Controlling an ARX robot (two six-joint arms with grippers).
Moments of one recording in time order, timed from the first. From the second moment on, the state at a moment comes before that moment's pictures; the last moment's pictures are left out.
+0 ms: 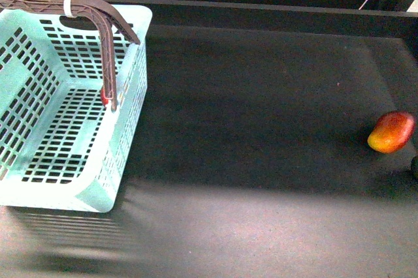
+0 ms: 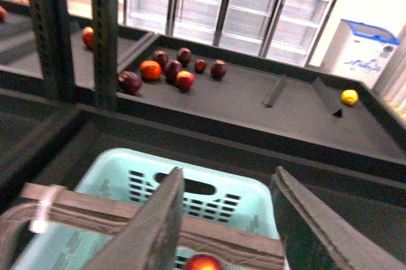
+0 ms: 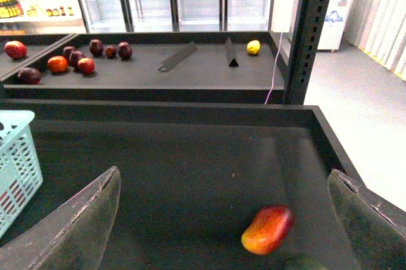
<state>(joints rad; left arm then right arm) -0.02 1.45 0.44 1.02 0.00 -0.16 0.00 0.00 0.02 0.00 0.00 0.00</state>
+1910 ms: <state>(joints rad) 0.00 0.21 0.01 0.21 0.00 -0.01 0.00 0.00 0.02 0.00 0.00 0.00</state>
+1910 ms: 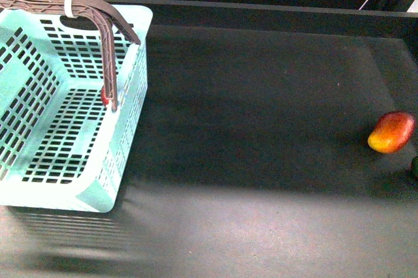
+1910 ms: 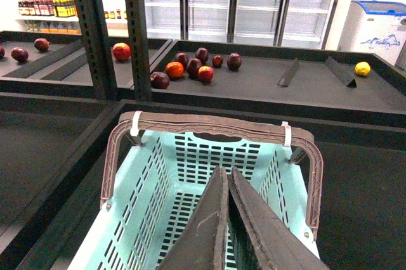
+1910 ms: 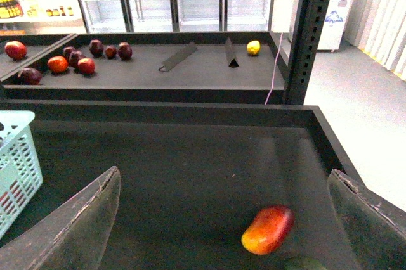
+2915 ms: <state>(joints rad) 0.00 0.01 0.01 0.00 0.00 -0.01 0.00 0.00 0.02 0.00 0.00 0.00</state>
